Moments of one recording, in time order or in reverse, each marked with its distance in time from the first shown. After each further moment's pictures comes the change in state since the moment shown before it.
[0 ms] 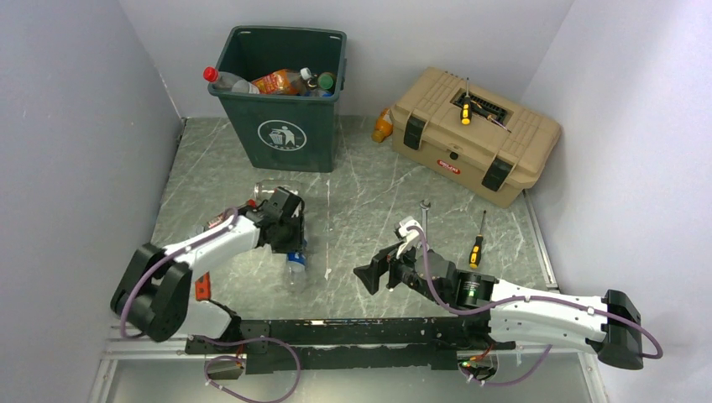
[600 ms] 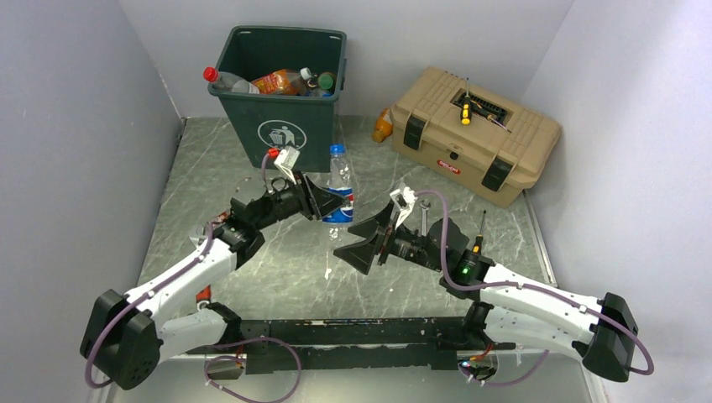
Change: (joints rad) left arm -0.018 -0.344 -0.090 0.866 0.507 -0.173; right arm -0.222 0.133 0.159 0.302 -0.547 0.085
